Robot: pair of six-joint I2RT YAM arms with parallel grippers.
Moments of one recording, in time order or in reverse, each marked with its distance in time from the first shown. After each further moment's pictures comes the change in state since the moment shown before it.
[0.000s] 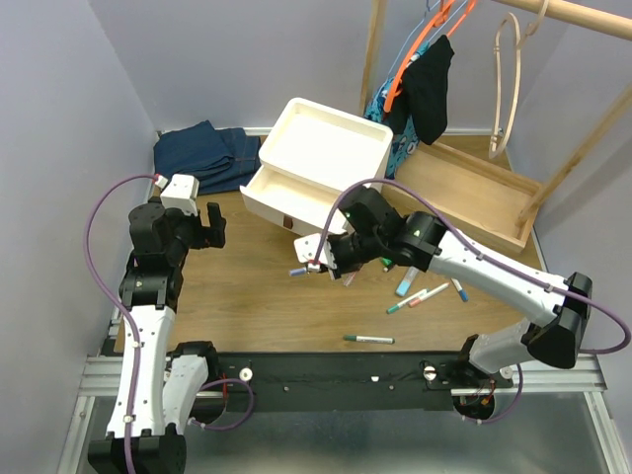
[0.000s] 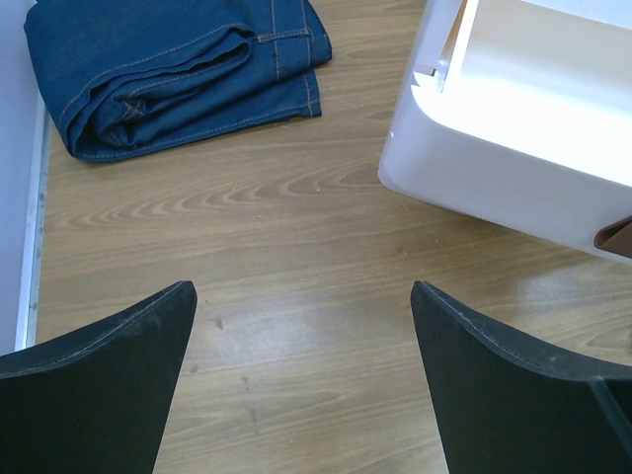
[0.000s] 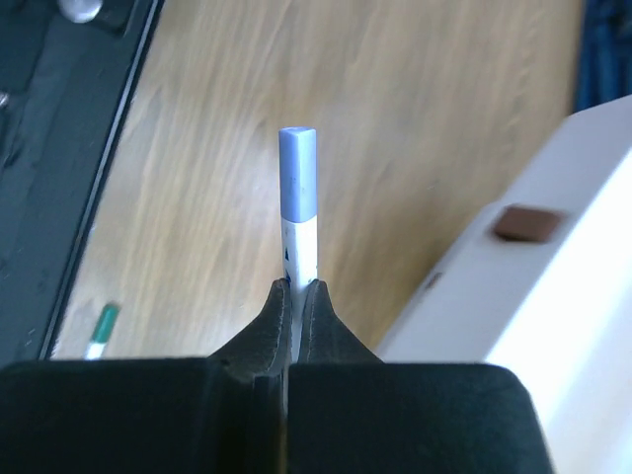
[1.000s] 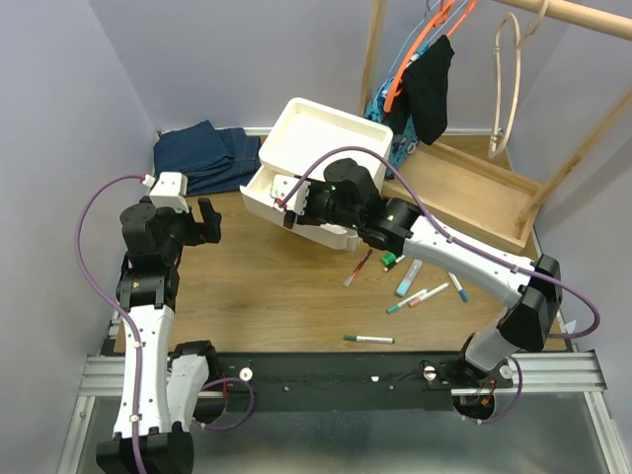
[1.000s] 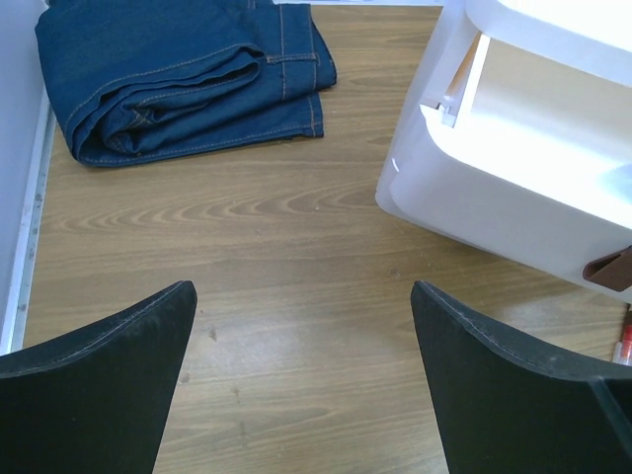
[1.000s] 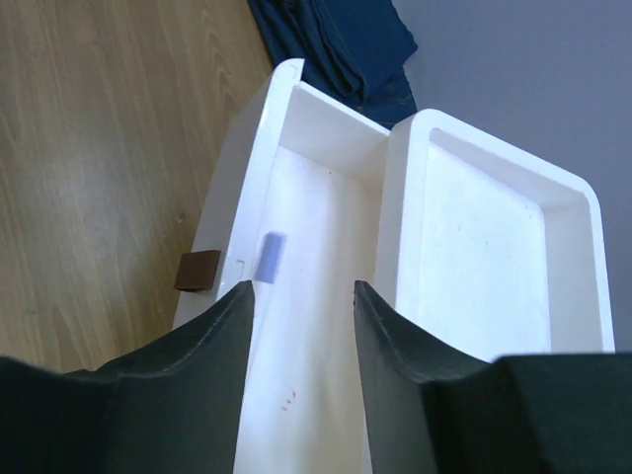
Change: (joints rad) left arm 0.066 0.000 0.001 0.042 0.048 -0.060; right arm -0.028 0.171 0.148 0.432 0.401 0.138
